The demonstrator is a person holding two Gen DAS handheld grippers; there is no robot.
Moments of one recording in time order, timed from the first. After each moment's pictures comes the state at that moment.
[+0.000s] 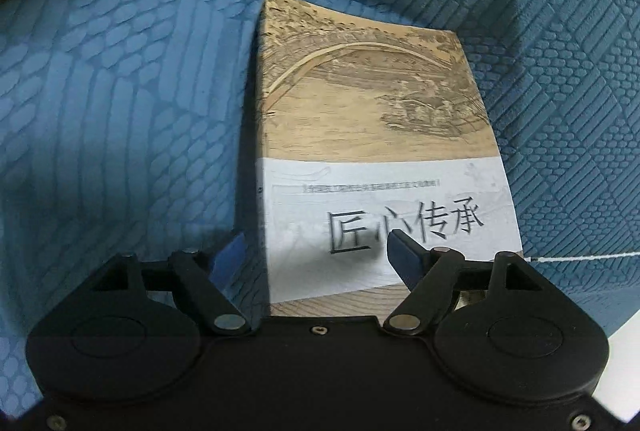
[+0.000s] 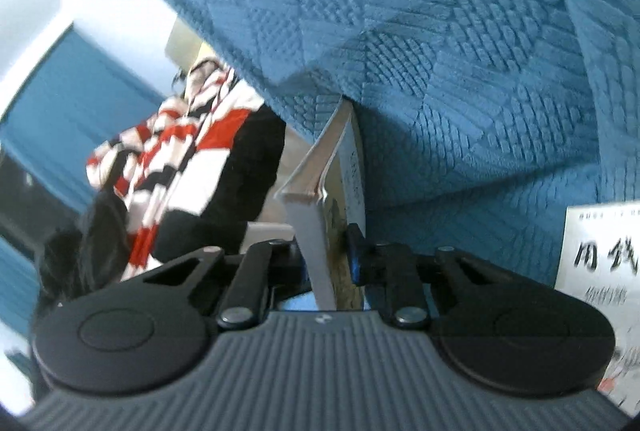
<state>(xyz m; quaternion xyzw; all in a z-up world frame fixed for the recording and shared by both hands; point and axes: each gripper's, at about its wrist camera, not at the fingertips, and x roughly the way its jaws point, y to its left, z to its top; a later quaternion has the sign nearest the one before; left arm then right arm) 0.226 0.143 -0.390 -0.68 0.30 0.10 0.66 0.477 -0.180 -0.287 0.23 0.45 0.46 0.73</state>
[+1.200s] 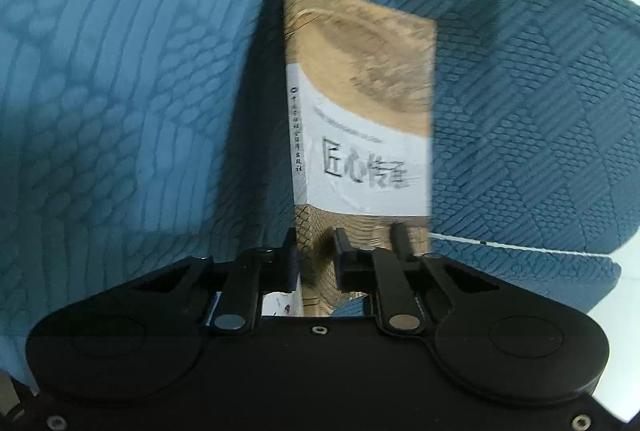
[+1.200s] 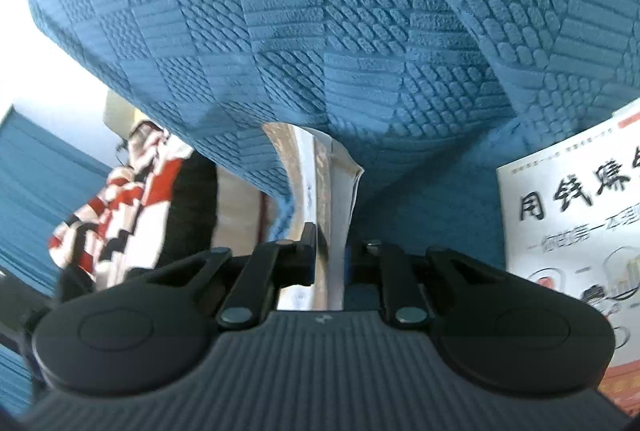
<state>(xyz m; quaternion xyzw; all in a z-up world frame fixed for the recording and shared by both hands) 0.211 0.124 -0.389 -0.75 0.24 0.07 0.62 0.477 -0.195 -0.319 0.28 0.46 0.34 0.77</state>
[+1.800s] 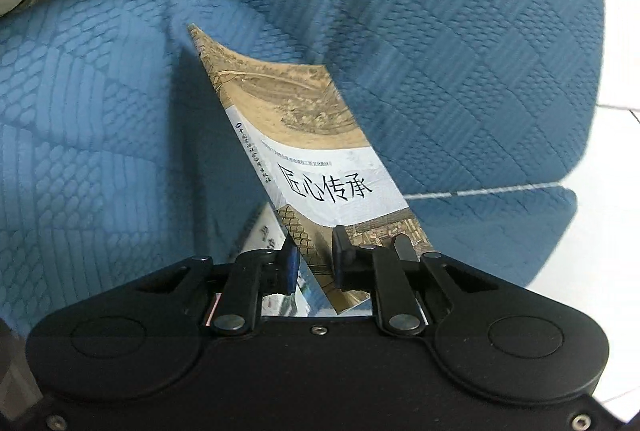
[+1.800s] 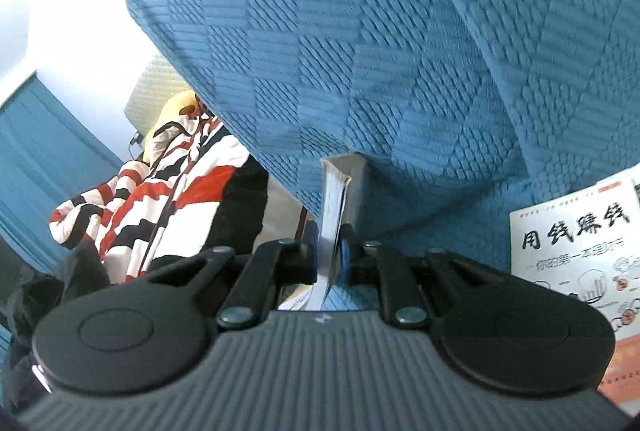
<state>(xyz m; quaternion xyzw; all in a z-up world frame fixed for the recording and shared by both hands) 0.173 0.141 -0.299 -0.68 0.23 0.02 0.70 0.419 -0.205 -0.234 0.23 0.38 0.36 0.82</state>
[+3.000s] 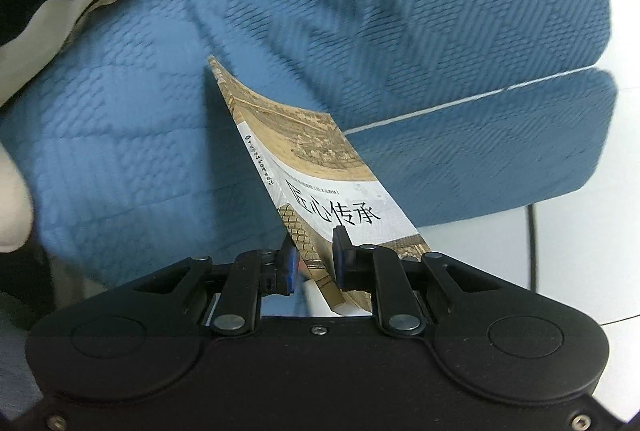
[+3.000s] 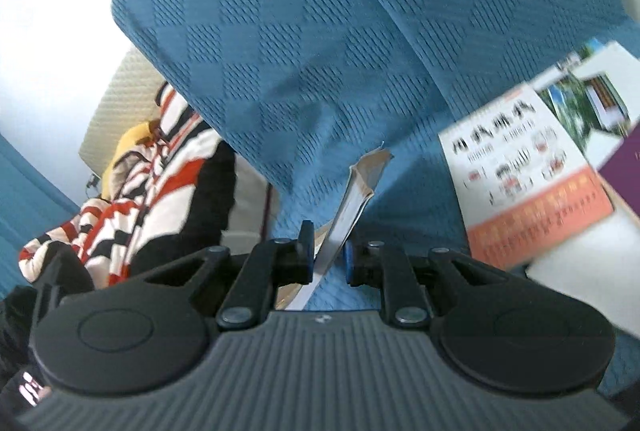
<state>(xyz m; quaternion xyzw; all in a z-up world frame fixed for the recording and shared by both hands) 0.139 0.131 -0.272 -0.56 0.37 0.03 0.74 0.289 -0.227 -0.261 0.27 0.38 0.25 0.85</state>
